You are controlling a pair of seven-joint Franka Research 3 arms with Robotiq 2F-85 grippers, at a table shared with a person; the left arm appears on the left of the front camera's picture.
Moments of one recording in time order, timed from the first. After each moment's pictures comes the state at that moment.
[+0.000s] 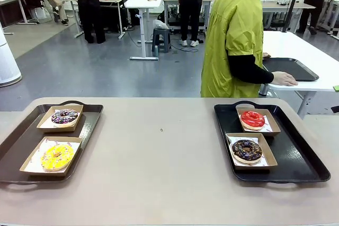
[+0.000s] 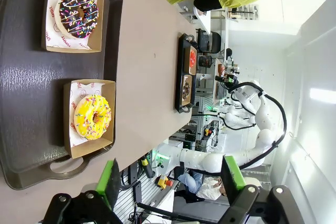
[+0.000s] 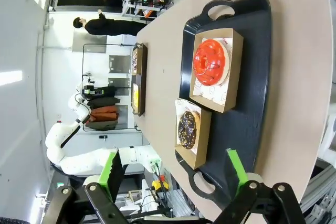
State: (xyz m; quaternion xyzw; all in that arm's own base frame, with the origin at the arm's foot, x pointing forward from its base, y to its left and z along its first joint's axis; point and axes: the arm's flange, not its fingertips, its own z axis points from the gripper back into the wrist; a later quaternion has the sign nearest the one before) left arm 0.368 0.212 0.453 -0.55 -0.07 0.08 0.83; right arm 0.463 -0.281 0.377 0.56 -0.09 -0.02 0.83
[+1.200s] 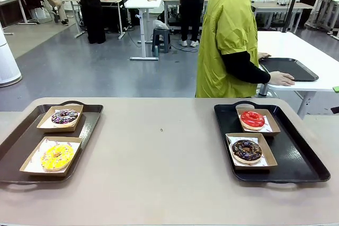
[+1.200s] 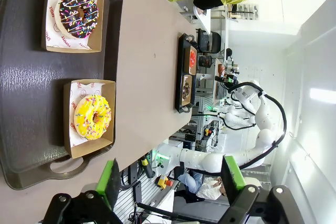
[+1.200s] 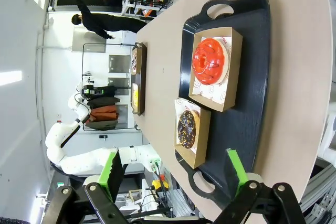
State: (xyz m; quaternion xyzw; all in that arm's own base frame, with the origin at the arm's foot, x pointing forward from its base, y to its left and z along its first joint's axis) left arm 0.368 0.212 0.453 -0.55 -0.07 0.08 0.83; right arm 0.463 -0.281 0.376 0.56 -0.09 -0.02 0.83
